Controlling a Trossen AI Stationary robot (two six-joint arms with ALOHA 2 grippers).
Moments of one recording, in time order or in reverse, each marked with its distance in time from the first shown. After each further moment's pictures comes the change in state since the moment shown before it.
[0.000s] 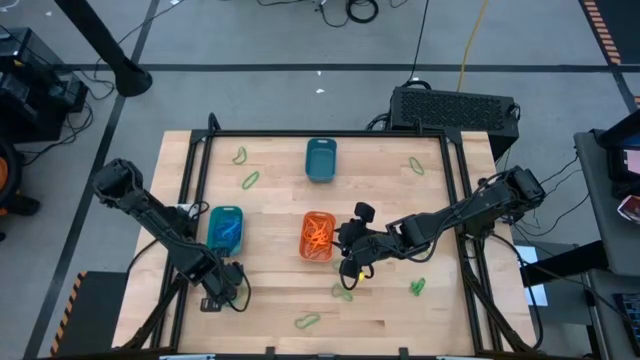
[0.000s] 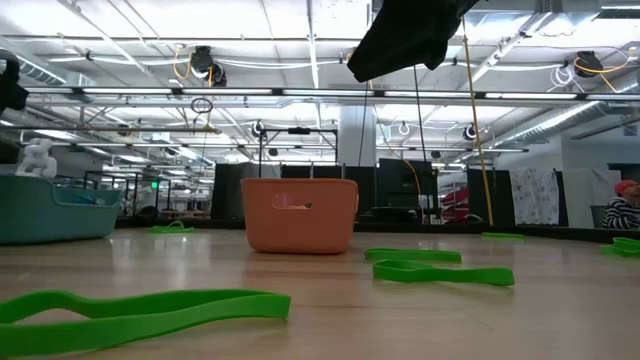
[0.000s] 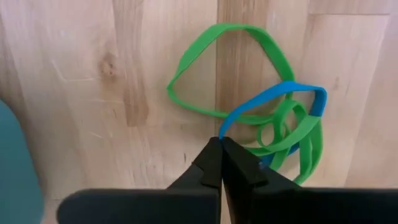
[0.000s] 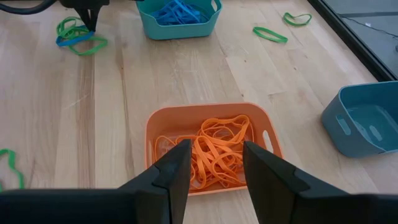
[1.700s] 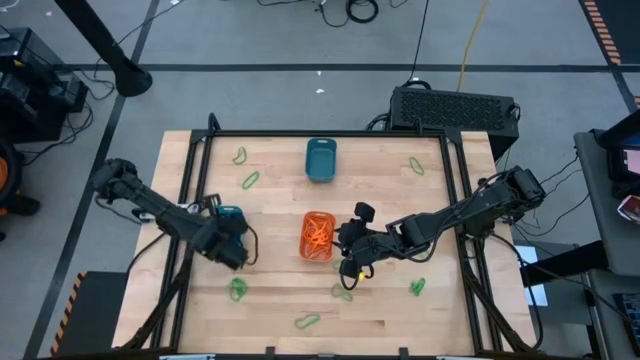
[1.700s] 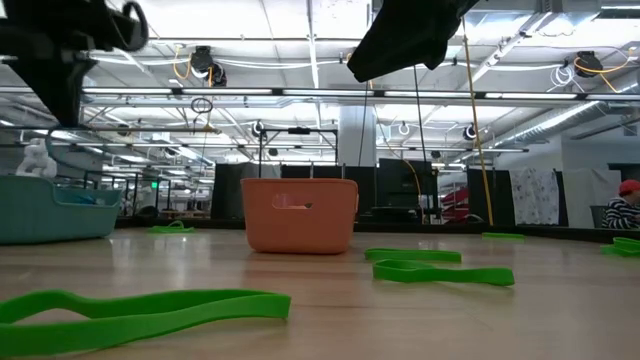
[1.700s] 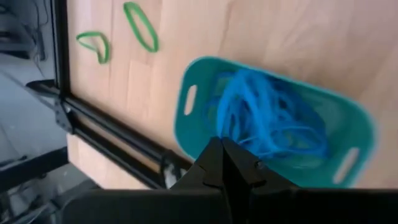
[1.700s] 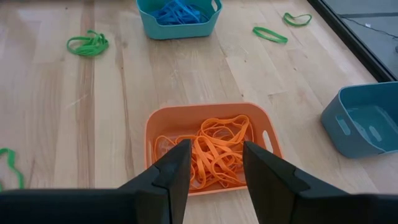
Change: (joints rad) left arm 0.292 -0.025 0.373 -0.883 -0.476 -0.026; right arm 0.000 0.000 0.000 0.000 0.000 -0.004
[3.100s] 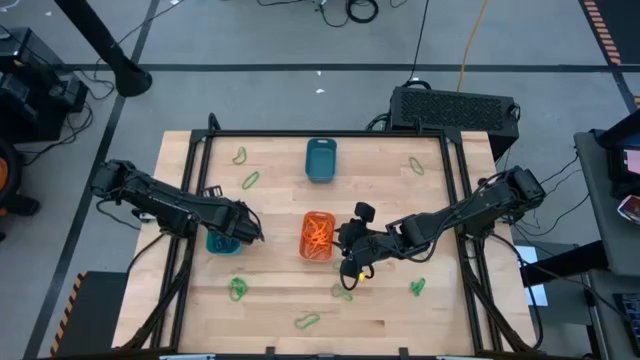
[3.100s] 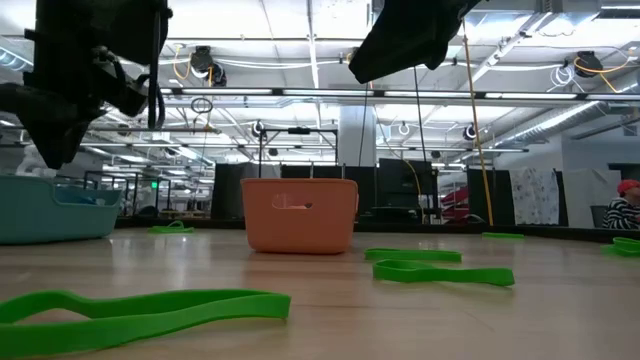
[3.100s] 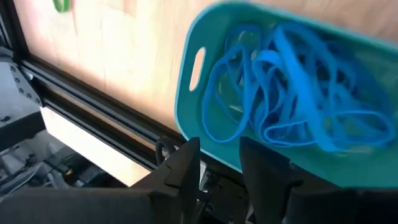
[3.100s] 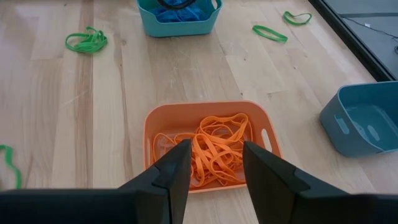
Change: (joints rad) left arm 0.263 -0.005 -0.162 0.098 0.111 0.233; right arm 0.000 0.000 0.000 -0.008 0.000 -0.004
